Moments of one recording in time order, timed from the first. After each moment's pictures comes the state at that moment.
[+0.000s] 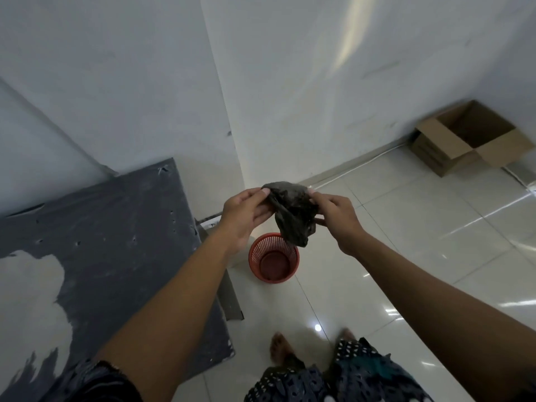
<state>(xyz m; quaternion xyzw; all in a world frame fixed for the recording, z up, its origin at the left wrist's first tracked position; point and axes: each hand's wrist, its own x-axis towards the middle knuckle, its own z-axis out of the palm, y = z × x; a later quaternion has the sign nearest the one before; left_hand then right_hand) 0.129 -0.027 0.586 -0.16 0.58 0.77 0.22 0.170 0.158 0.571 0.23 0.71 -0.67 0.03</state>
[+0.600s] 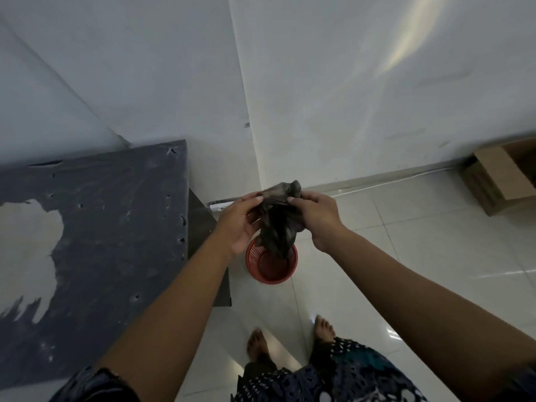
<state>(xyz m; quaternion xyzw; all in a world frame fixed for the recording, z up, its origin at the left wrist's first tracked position) 0.102 0.025 0.562 -0.26 0.49 0.82 0.16 0.081 0.184 0.553 0.25 0.65 -0.70 0.16</state>
